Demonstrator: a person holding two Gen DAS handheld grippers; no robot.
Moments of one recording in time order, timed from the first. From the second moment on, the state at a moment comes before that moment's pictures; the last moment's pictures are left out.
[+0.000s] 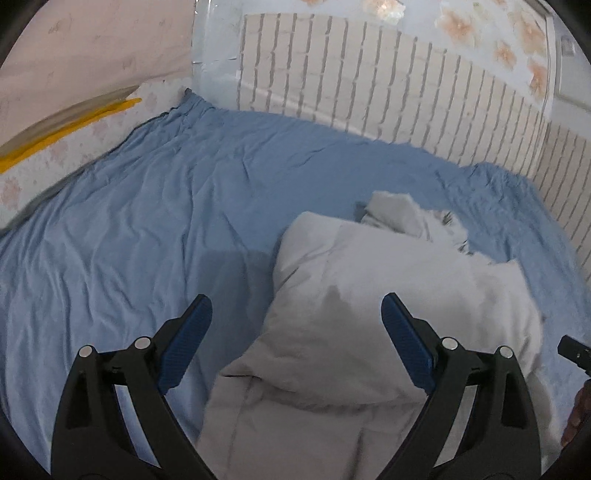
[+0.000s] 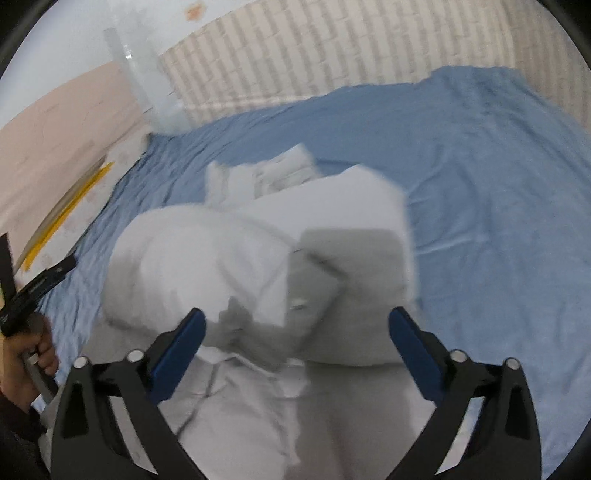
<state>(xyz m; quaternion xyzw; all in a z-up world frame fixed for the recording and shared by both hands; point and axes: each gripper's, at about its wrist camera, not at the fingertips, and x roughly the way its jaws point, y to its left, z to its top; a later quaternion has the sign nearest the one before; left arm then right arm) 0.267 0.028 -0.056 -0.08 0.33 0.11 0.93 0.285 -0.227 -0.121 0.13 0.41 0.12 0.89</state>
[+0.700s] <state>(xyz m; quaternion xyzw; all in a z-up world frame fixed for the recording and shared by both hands) 0.290 0.007 -0.075 -0.07 0.35 0.09 0.93 0.282 -0.251 -0.106 0.06 0.37 0.02 0.93</state>
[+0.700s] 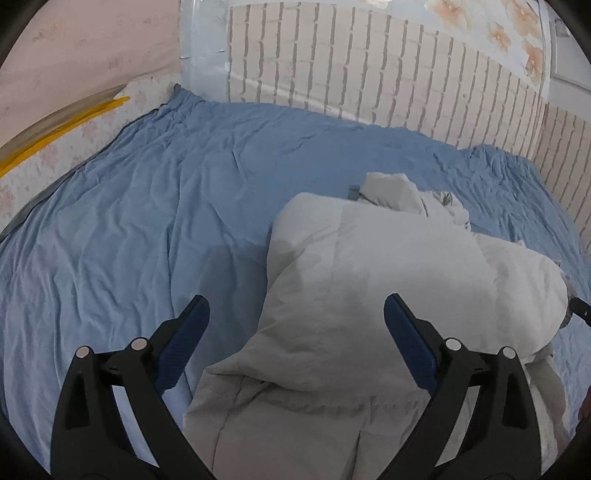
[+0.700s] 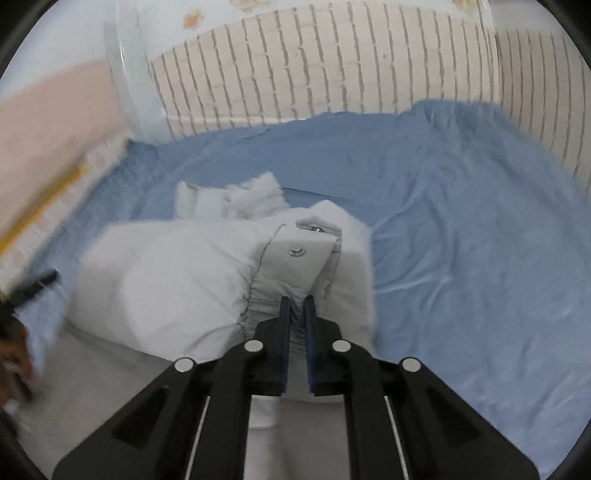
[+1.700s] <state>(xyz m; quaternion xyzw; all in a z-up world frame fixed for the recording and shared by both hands) 0.340 0.008 -0.151 -0.10 0.39 0.07 0.91 0.341 -0.200 -0.177 0.05 0.42 0.02 0.91</state>
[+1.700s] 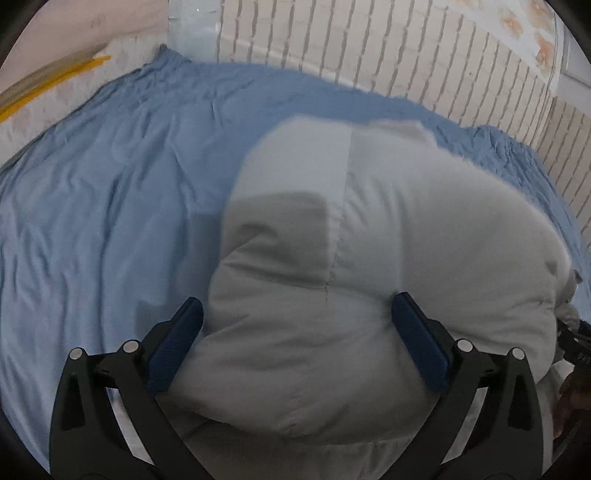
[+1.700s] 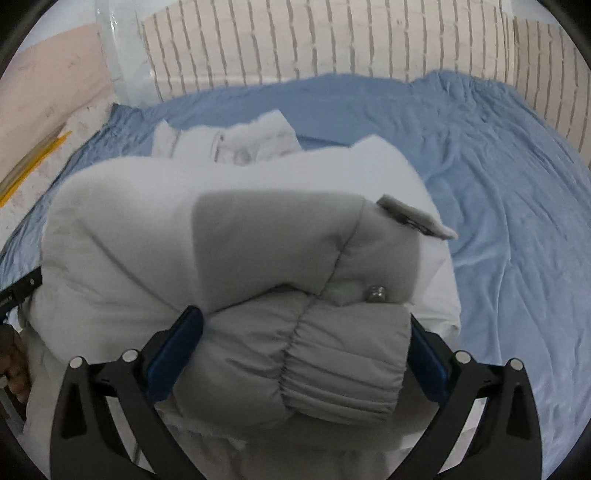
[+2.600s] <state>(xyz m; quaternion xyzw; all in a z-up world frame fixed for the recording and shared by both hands) 0.343 -0.009 -0.173 -0.03 0.39 0.10 0.91 0.342 -0.196 -0.202 0.03 0.45 0.01 0.90</state>
